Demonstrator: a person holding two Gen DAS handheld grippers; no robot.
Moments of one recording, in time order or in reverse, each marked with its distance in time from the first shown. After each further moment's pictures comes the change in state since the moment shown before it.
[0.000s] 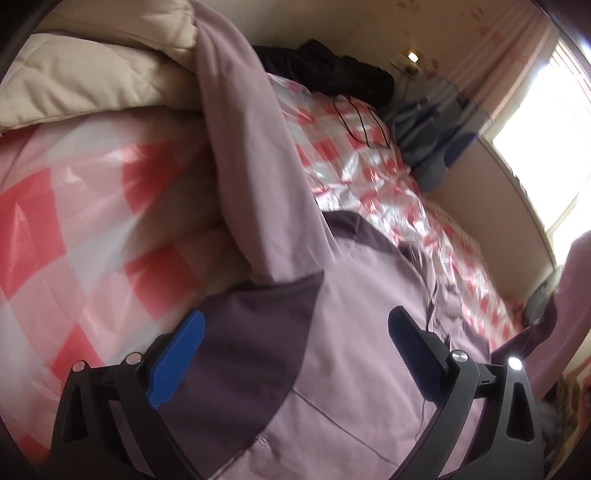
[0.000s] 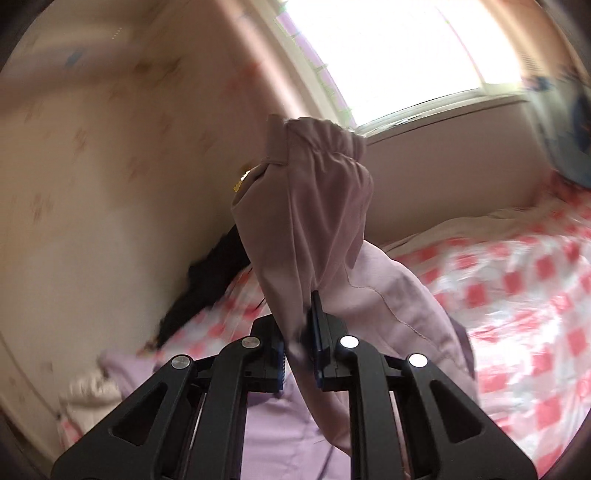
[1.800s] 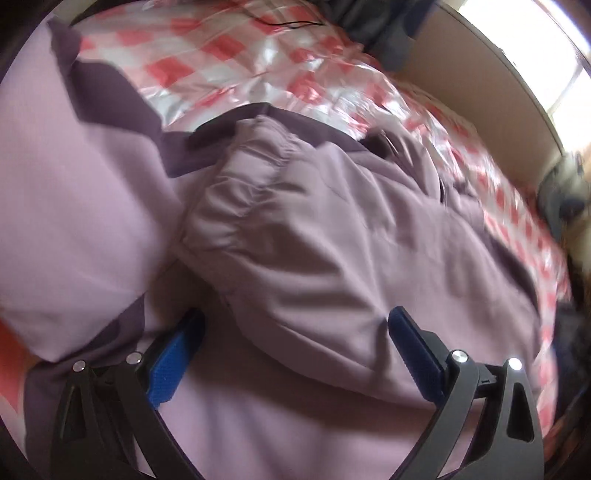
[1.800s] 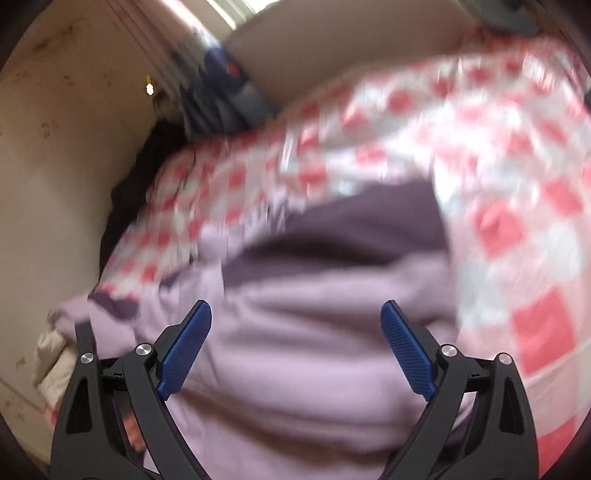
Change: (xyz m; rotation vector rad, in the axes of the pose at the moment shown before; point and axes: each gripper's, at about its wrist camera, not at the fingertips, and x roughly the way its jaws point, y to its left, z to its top) left arm 0.154 -0.108 -0.019 0.370 0.346 -0.002; right arm 0.035 -0.106 -0.205 0.294 0.290 -0.219
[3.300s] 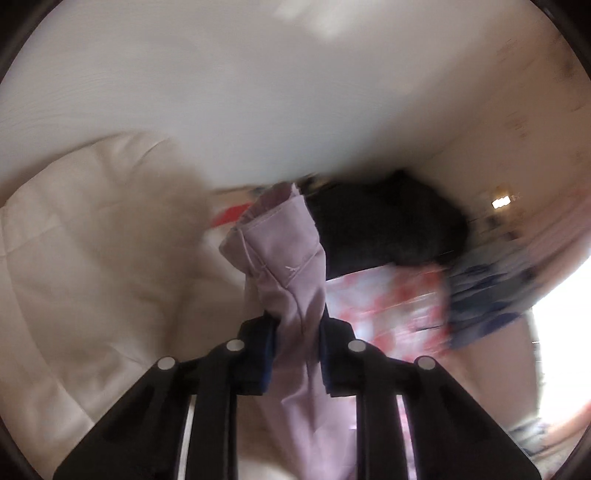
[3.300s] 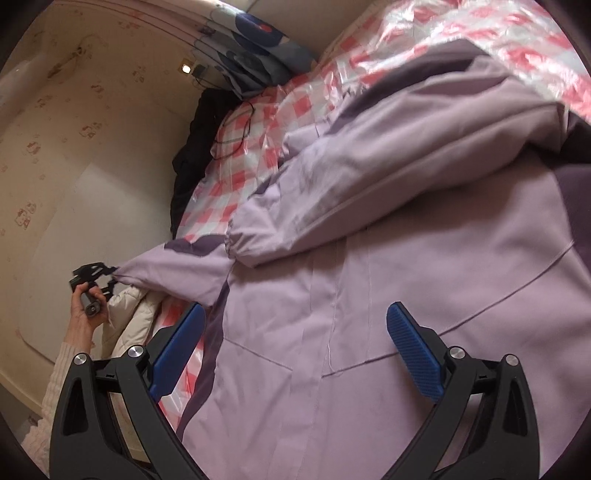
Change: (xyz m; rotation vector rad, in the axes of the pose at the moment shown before) left arm -0.292 0.316 0.167 -0.666 -0.471 0.054; right arm -0.033 0.063 -0.140 0.174 0.137 0.280
